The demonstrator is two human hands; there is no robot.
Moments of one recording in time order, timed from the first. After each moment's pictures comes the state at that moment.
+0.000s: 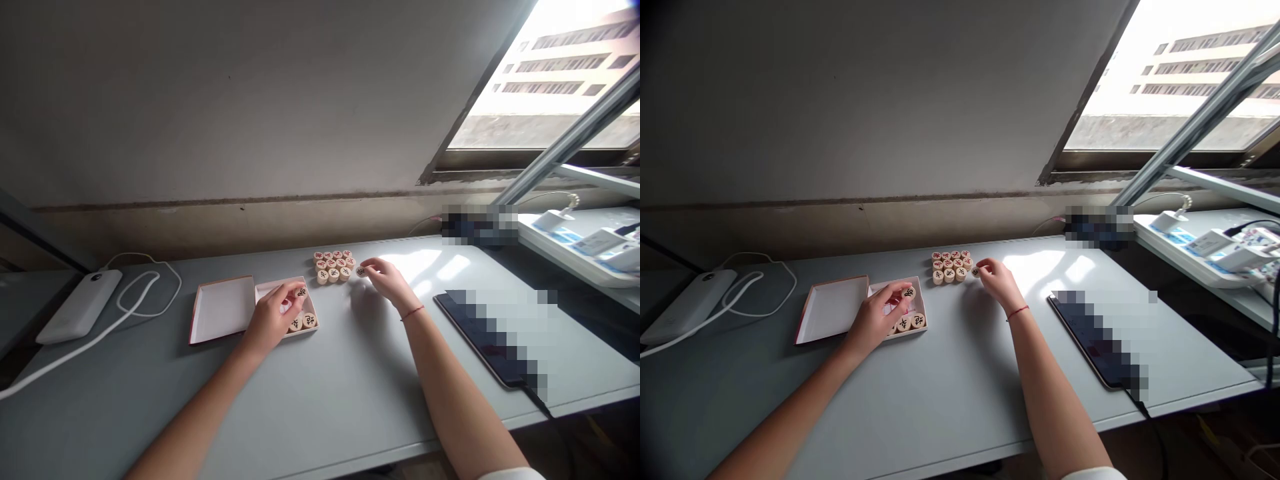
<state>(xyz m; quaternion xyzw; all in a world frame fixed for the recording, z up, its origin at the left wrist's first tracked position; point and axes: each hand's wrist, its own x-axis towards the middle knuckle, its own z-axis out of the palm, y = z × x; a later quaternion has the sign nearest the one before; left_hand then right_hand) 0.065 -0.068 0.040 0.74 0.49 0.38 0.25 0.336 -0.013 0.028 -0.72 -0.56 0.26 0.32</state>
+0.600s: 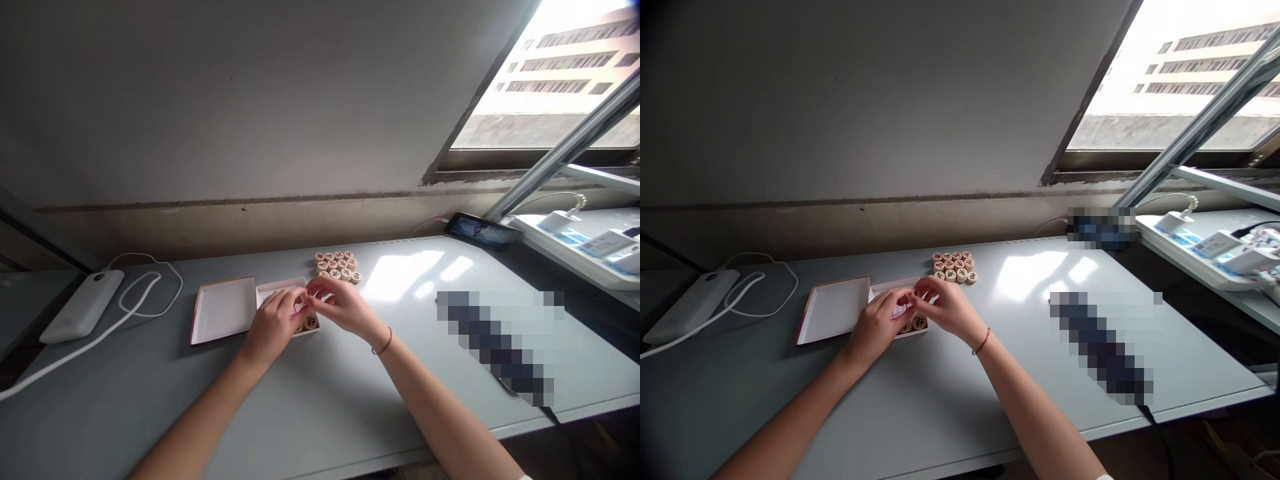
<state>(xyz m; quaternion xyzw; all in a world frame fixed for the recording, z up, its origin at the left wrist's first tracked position) 0.067 -0.072 0.028 0.83 0.43 0.35 0.00 0.243 -0.059 0.059 -0.47 -0.71 0.39 0.35</state>
